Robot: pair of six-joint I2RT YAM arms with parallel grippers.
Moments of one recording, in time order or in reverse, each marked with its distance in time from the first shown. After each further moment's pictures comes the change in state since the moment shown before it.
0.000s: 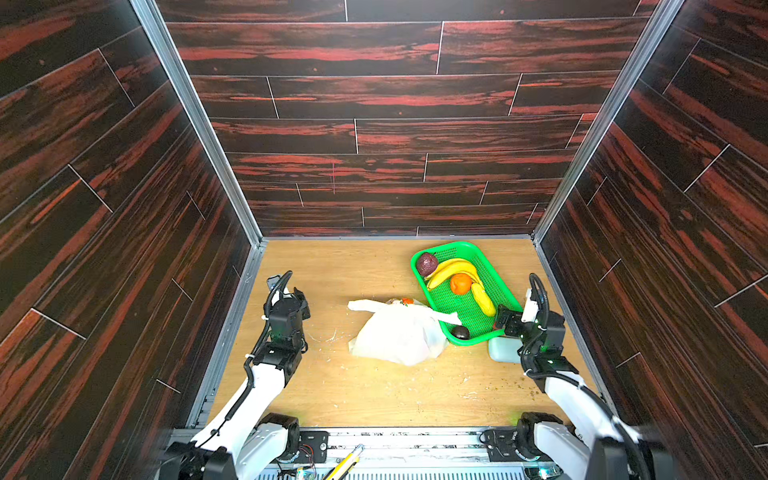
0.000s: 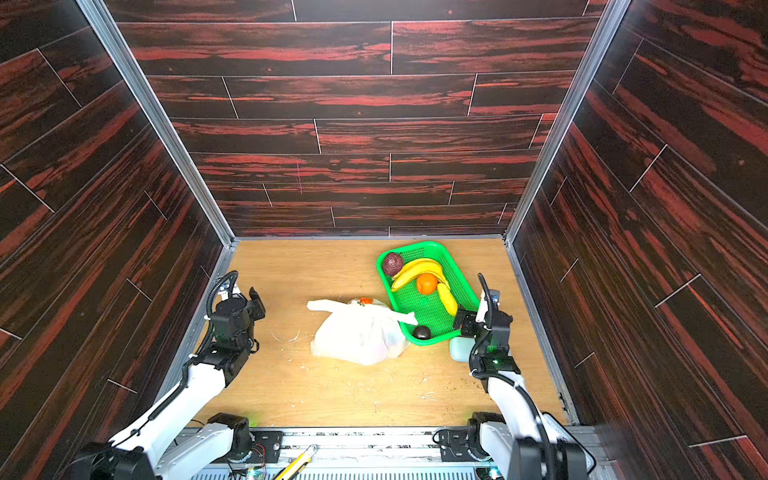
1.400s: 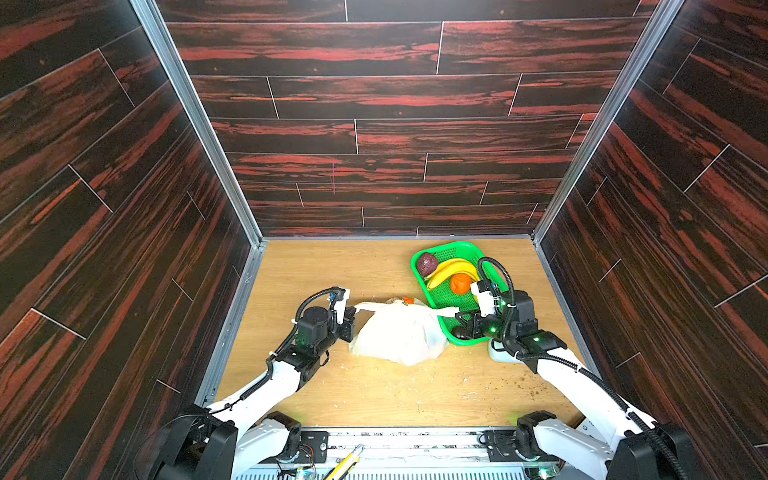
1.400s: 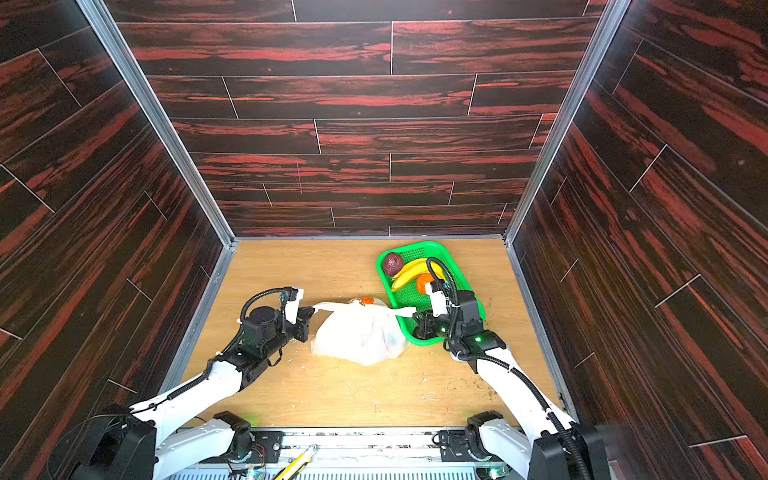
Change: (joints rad) left arm -0.259 0.106 -0.064 0.115 0.622 0.095; right arm 0.341 0.010 0.331 -0.554 -0.446 0.172
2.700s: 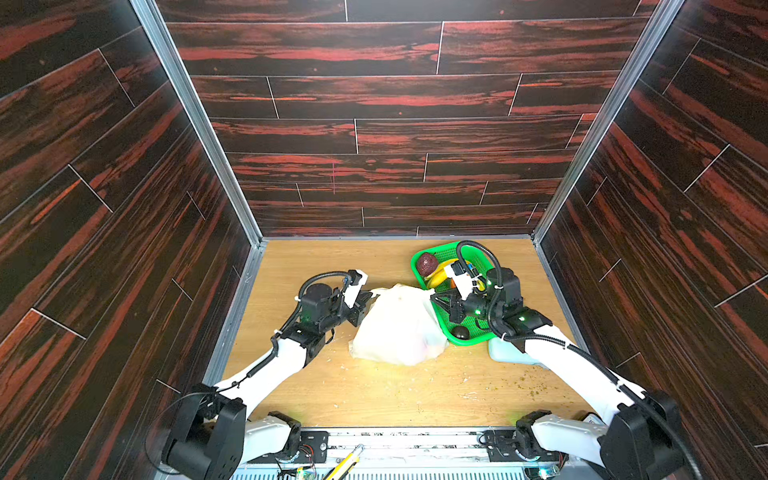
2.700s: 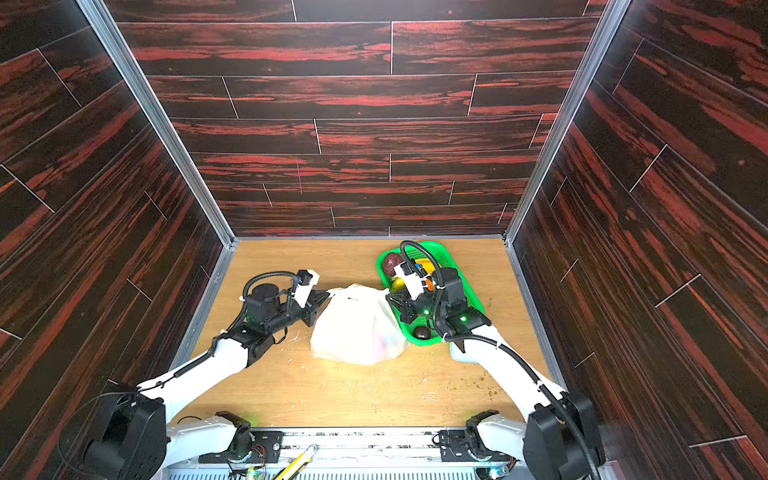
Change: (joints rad) left arm 0.018 0.117 0.198 0.004 0.248 0.171; right arm 0.127 0.129 0.202 0.103 -0.127 -0.195
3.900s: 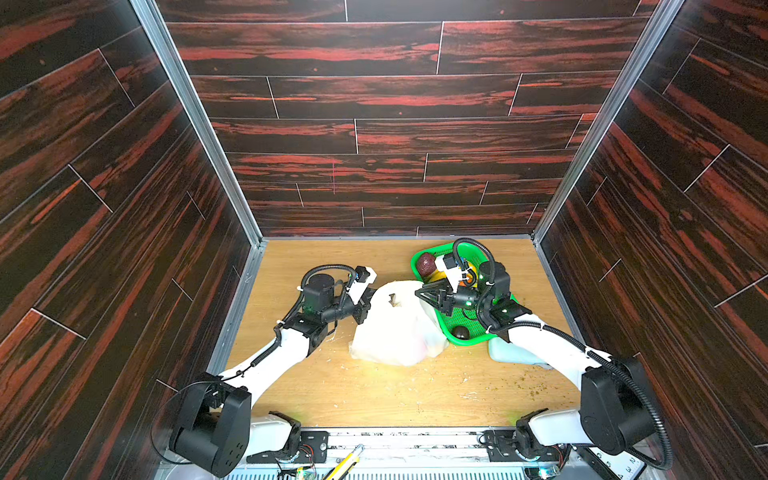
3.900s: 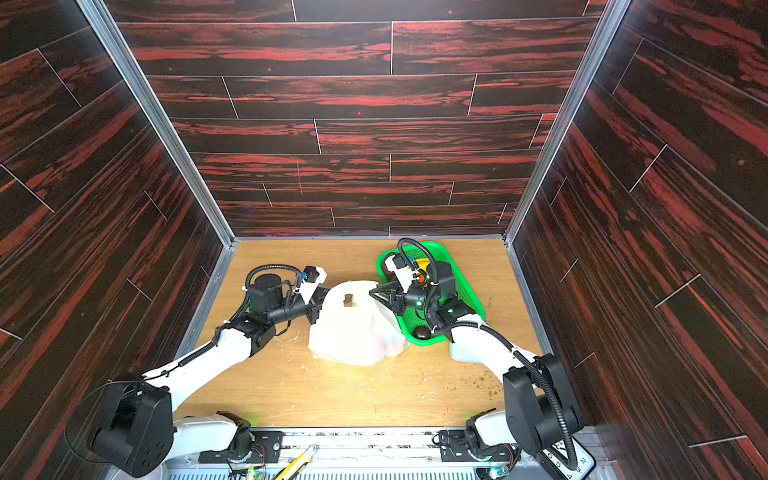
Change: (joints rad) left arm 0.009 0.082 0.115 -0.043 0.290 0.056; right arm 0.002 0.211 0.023 0.375 -0.286 0.094
